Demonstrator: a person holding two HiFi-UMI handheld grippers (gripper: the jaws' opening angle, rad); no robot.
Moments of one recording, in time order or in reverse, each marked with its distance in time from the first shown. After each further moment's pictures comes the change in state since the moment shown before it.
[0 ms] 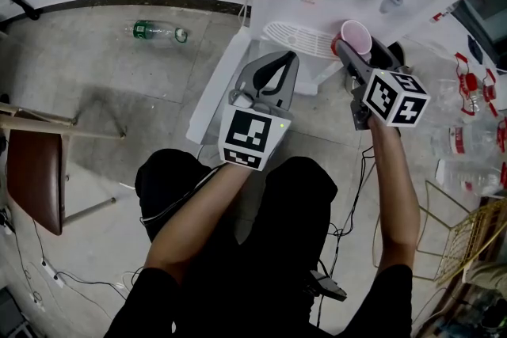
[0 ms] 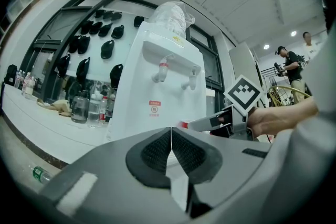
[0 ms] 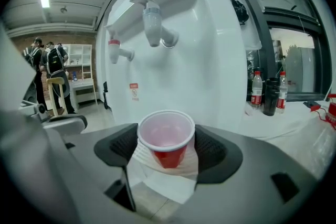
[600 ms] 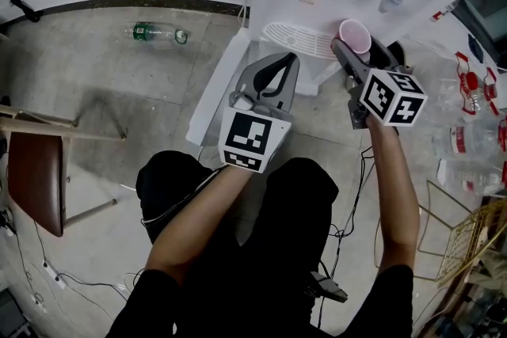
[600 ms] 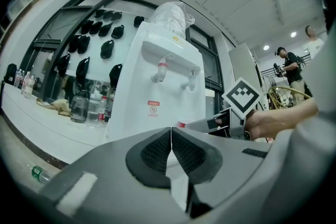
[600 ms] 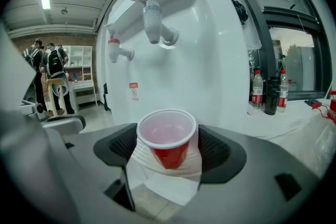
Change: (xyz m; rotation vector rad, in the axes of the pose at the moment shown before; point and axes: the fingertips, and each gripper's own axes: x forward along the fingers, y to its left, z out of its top) left arm 0.001 -0.003 0.000 -0.007 -0.003 -0.004; right arm 0.004 0.001 -0.002 0.004 -0.014 0.007
